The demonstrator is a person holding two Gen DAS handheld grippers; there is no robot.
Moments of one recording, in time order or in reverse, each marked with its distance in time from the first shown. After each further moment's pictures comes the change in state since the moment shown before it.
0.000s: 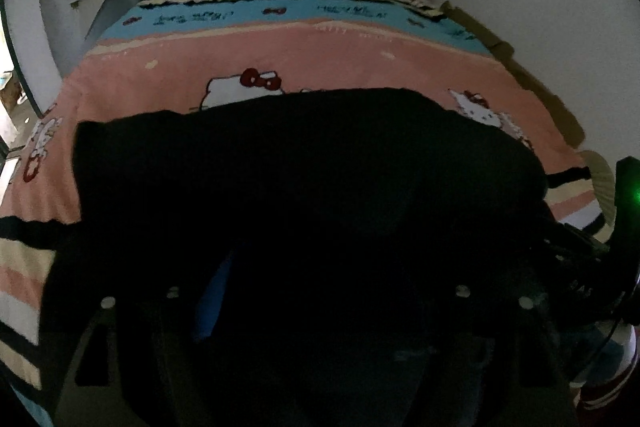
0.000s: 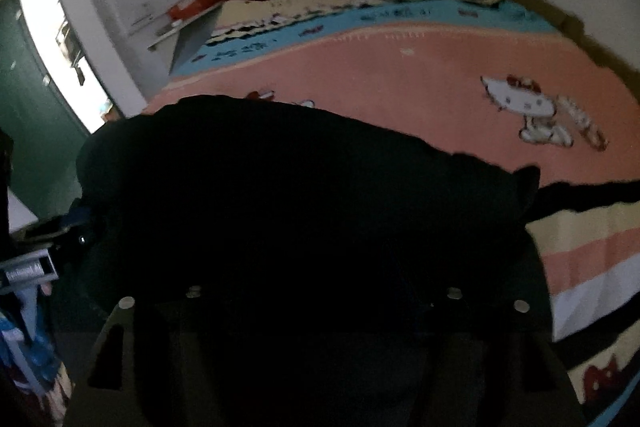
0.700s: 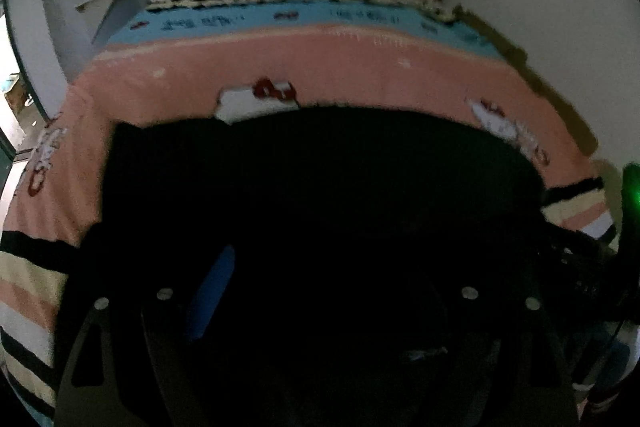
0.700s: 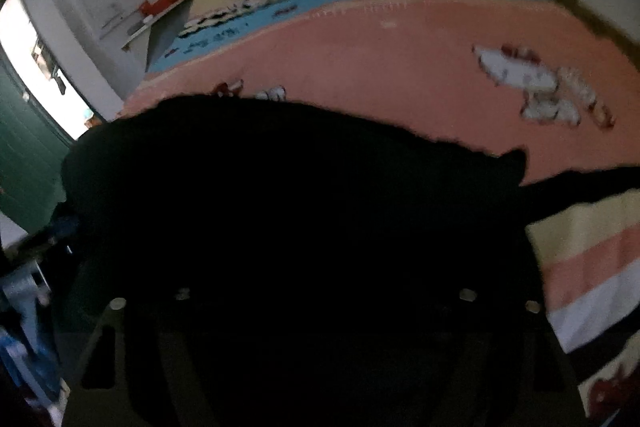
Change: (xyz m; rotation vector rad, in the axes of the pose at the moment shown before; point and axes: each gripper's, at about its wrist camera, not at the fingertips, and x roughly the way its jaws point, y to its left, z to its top) left arm 0.001 0.020 0.023 -0.013 -0.028 0.038; right arm 0.019 -0.007 0.020 0.028 0.049 -0.051
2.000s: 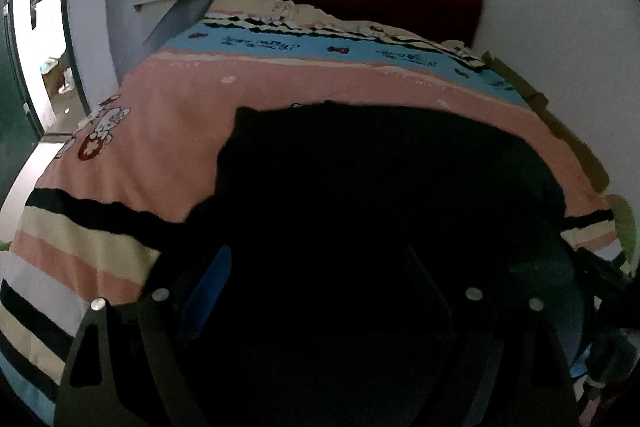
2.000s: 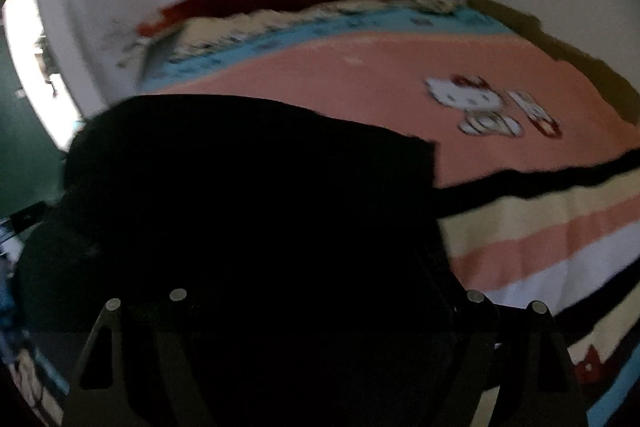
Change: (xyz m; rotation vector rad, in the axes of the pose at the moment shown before) left arm -0.043 0.057 -0.071 -0.089 -0.149 0.080; right arm -0.041 -0.032 -0.051 -0.022 -0.158 -0.044
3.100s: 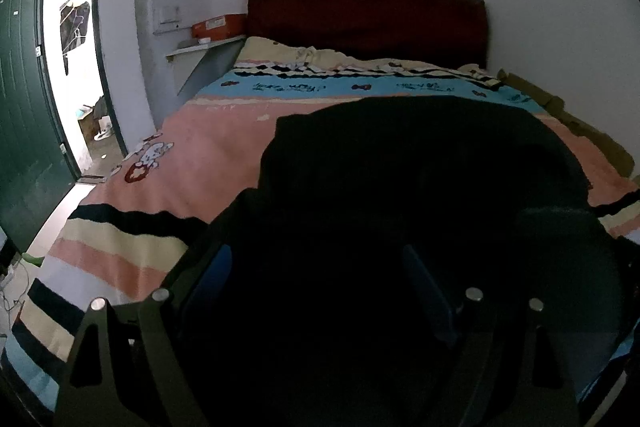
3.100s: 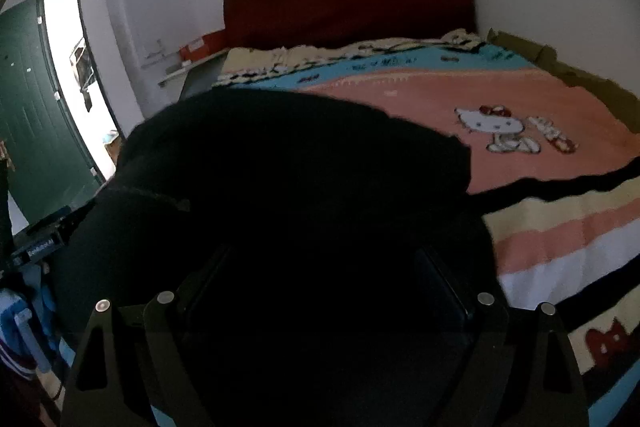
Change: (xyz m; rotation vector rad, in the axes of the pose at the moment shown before) left arm -0.028 -0.005 -0.046 0.060 -0.201 0.143; right arm -0.026 0.028 -0.041 -0.031 -0.129 0.072
